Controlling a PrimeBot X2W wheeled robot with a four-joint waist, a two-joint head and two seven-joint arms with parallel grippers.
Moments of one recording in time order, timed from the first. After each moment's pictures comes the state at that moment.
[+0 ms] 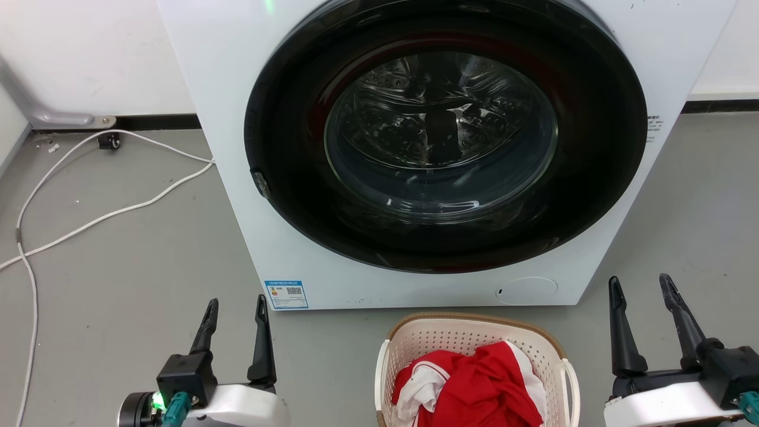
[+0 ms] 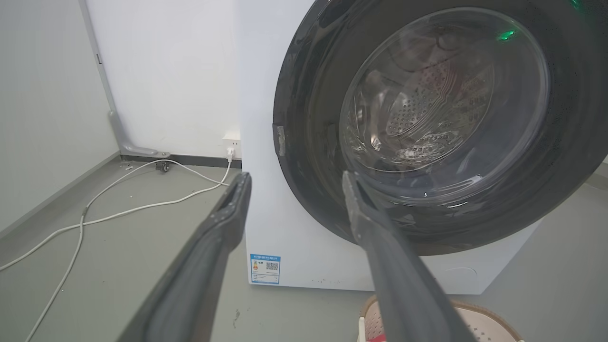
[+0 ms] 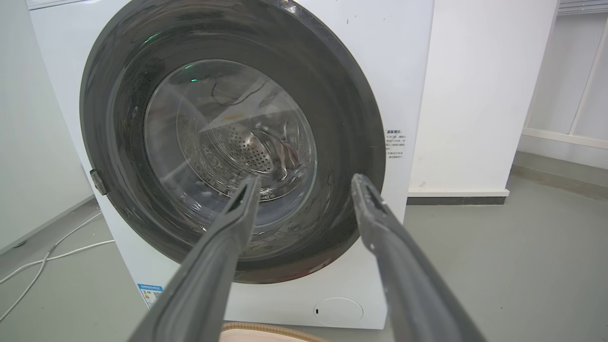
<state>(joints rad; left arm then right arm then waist) 0.02 0.05 -0.08 0.13 -0.16 0.05 -0.24 0.07 -0.05 -0.04 -0.01 0.08 0.13 -0.25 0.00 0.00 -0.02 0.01</state>
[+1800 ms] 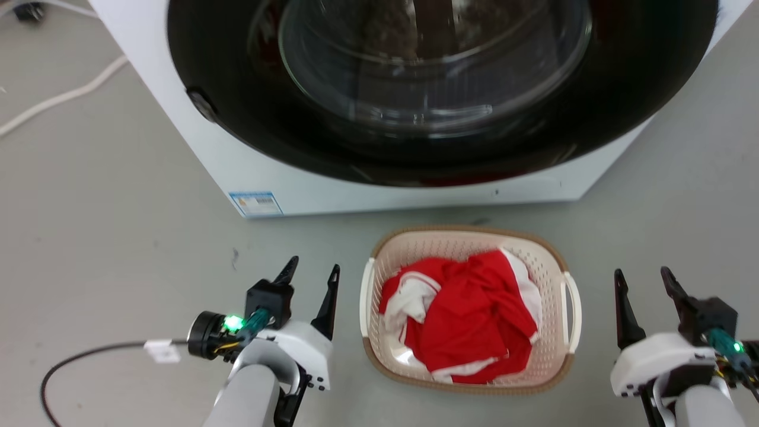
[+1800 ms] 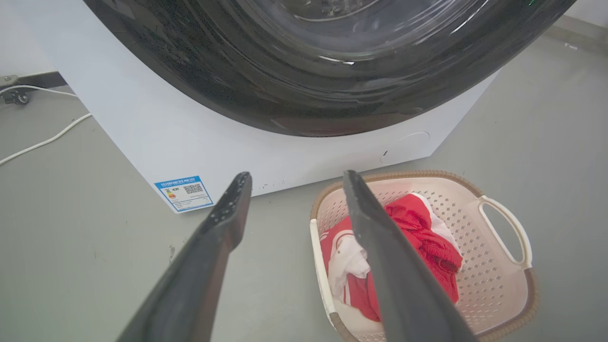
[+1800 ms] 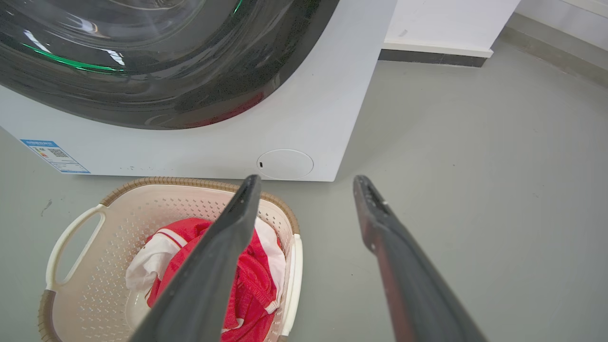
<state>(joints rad) -0.33 0.05 -0.23 0.60 -0.12 -0.07 -0.26 -0.19 -0.05 -0.19 0.45 -0.11 0.13 -0.26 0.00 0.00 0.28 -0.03</state>
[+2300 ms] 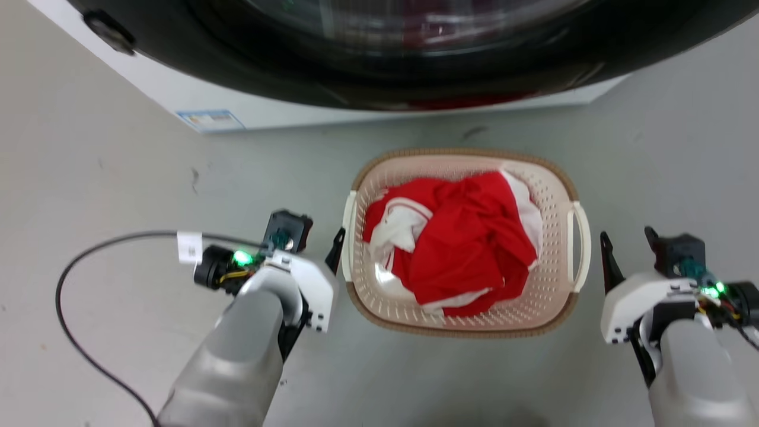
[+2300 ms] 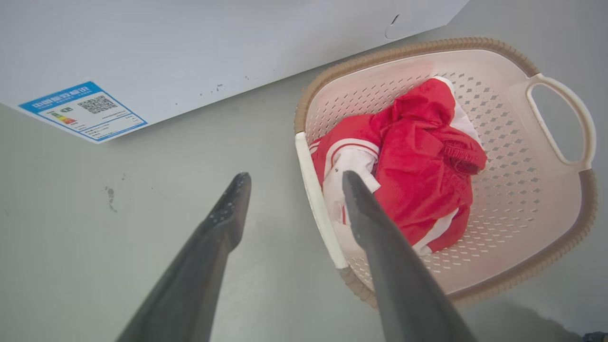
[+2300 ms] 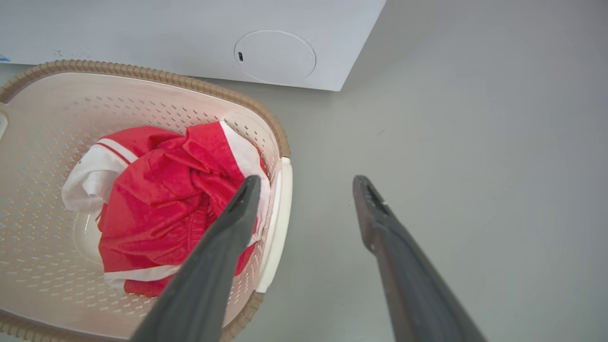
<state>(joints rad) -0.72 0.05 -0.37 1.08 -0.16 -0.13 -0.23 -0.49 -0.07 -0.25 0.84 -0.27 0.13 -0.26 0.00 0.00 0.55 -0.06</state>
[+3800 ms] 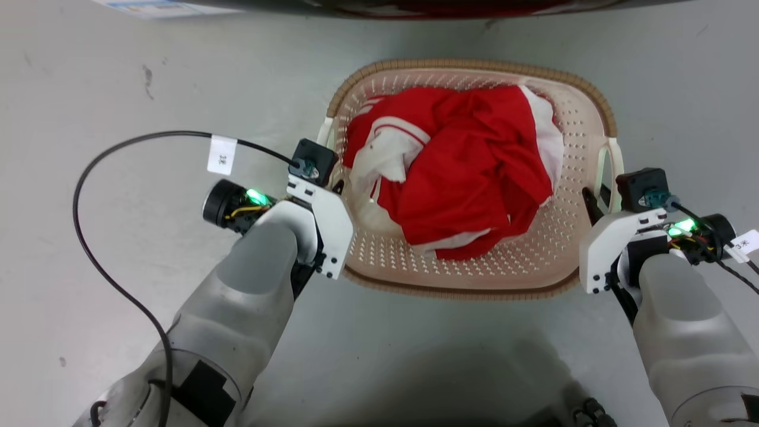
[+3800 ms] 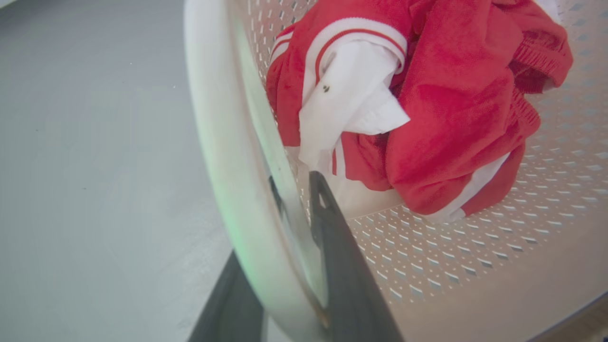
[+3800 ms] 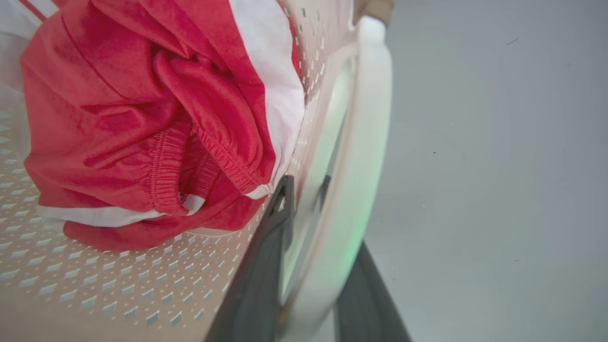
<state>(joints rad) -1.01 0.05 -0.81 1.26 -0.53 -0.13 -0.07 -0.83 -0.06 -0.34 1.23 -0.50 0.13 -0.26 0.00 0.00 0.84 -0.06</state>
